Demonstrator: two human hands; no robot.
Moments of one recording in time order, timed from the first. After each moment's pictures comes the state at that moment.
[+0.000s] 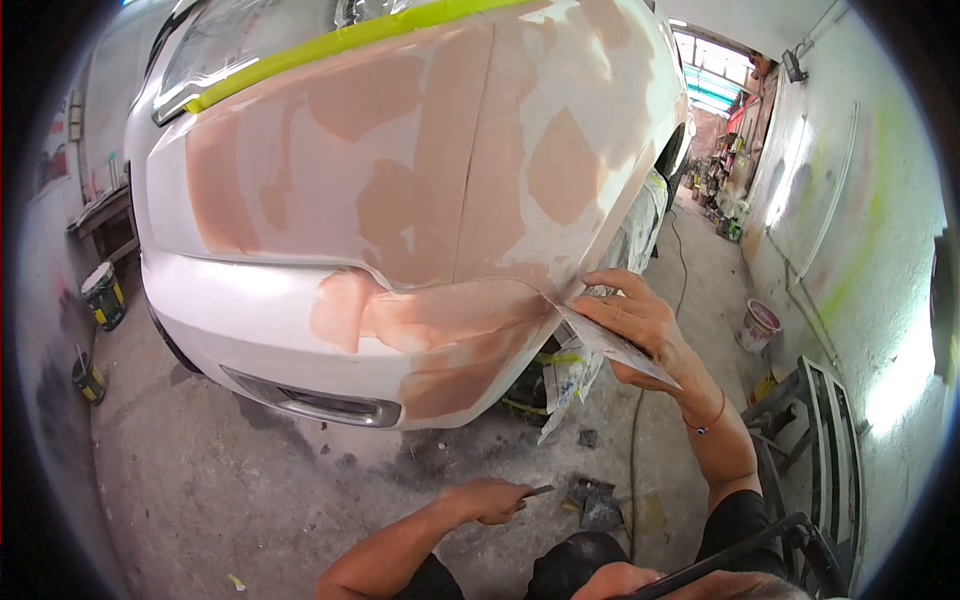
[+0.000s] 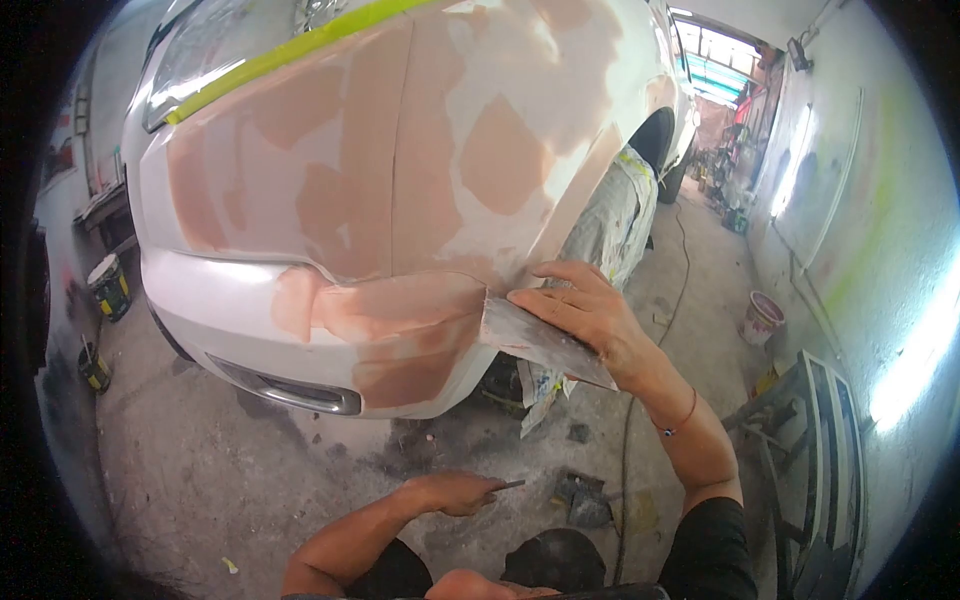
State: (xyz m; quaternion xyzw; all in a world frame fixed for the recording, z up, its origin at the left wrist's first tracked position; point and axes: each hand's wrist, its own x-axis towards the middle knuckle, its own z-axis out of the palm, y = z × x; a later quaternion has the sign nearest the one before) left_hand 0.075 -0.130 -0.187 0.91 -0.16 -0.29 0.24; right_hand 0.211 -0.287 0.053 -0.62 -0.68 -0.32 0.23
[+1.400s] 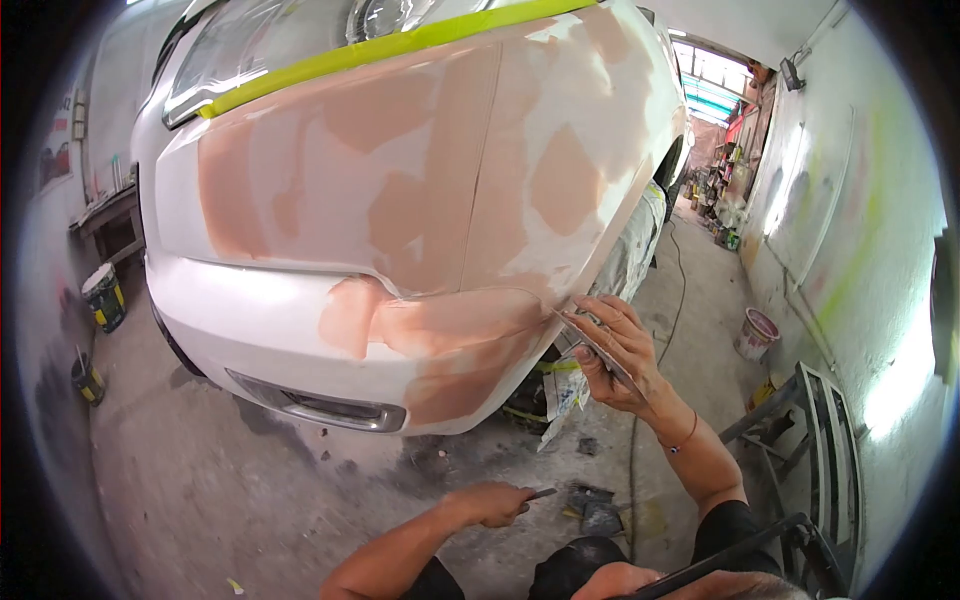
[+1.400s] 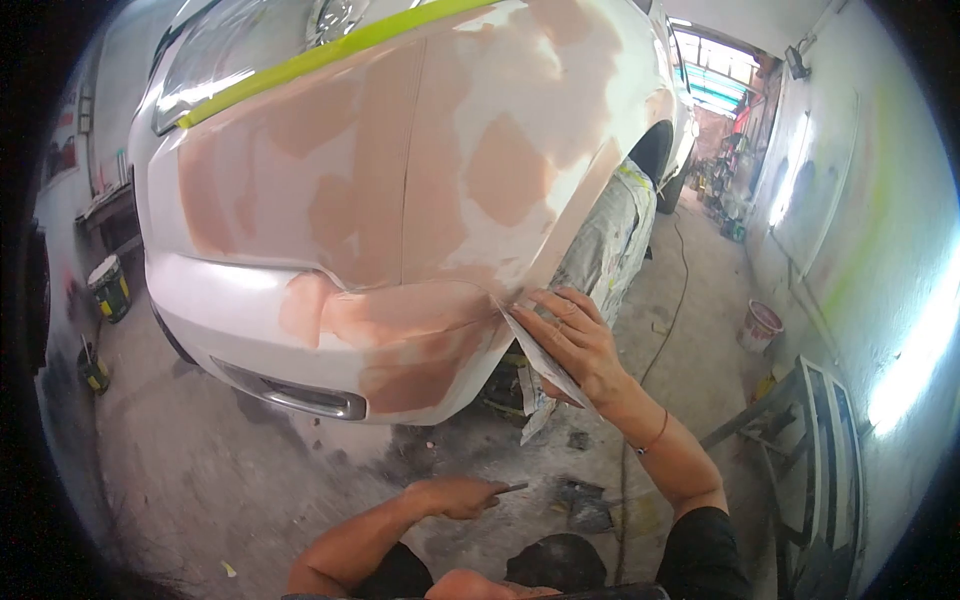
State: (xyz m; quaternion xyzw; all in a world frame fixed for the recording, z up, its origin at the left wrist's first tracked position) left_hand 0.076 -0.129 -0.189 0.91 -0.17 -0.26 0.26; right_hand 0.216 -0.278 0.013 -0.60 -0.65 -0.41 0.22
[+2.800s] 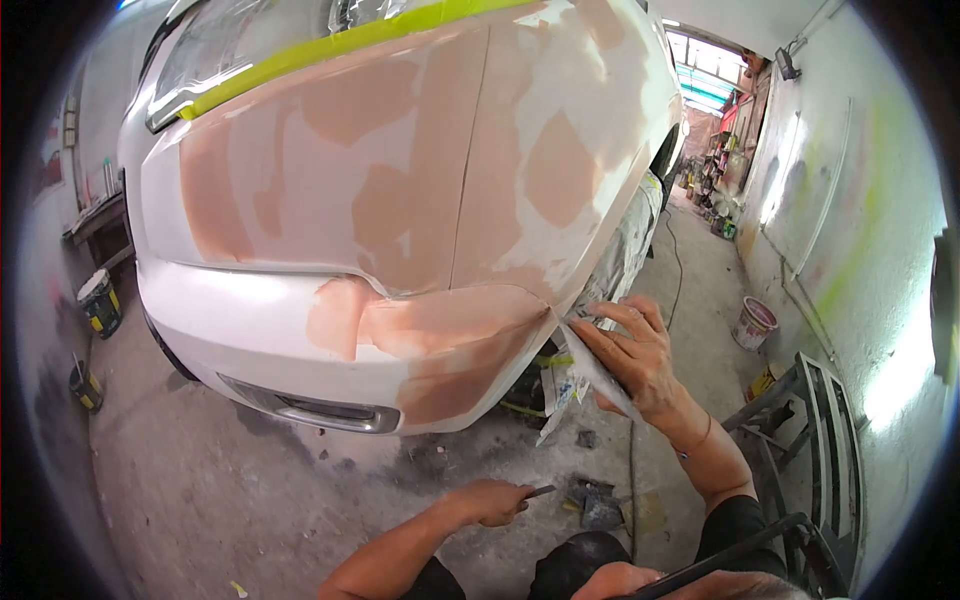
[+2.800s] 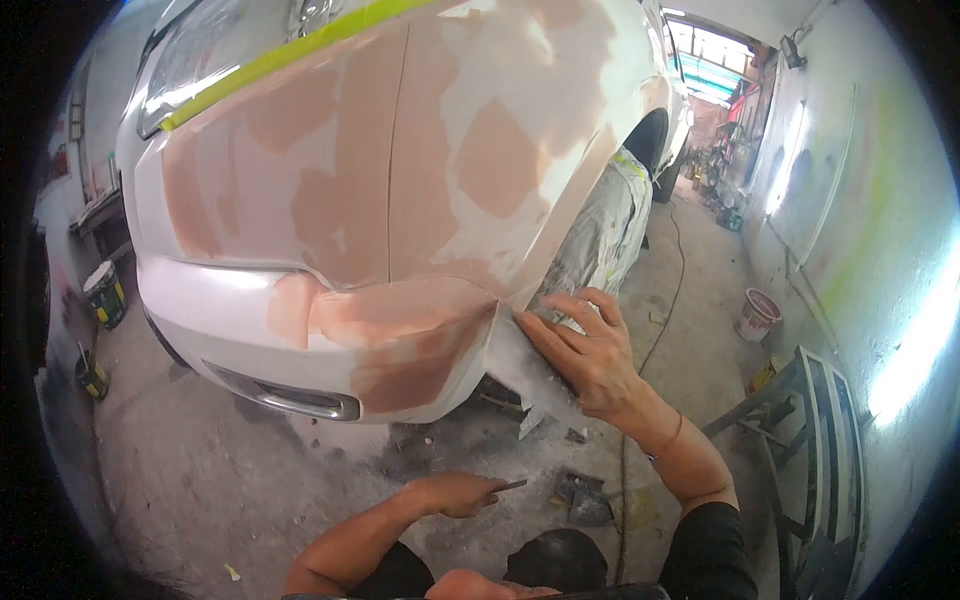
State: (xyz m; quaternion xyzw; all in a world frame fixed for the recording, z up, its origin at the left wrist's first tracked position) left_hand 0.072 -0.130 -0.173 0.92 -0.16 -0.27 0.24; right_hand 0.199 -0.299 0.024 -0.66 -0.62 -0.41 0.10
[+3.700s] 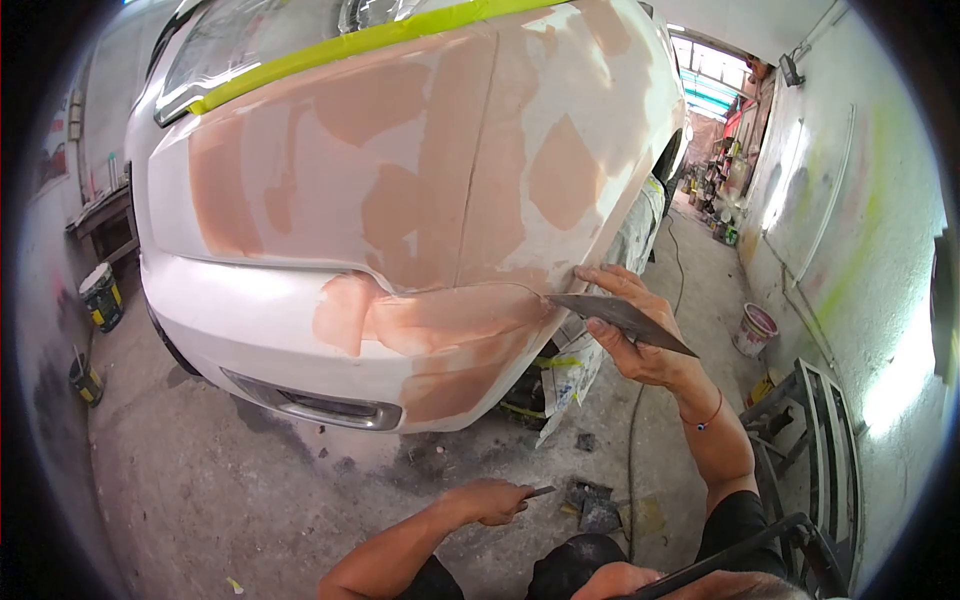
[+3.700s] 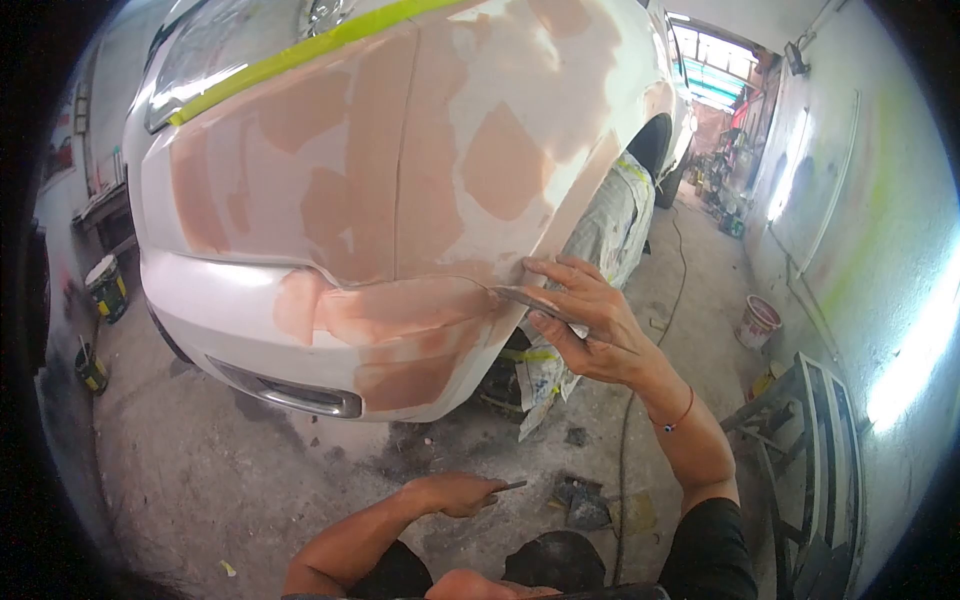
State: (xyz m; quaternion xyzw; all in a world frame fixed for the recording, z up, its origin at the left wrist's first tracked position) left_hand 0.075 -0.130 -0.182 0.92 -0.16 -0.28 0.23; right_hand 0.218 -0.286 0.050 -0.65 -0.65 -0.26 0.29
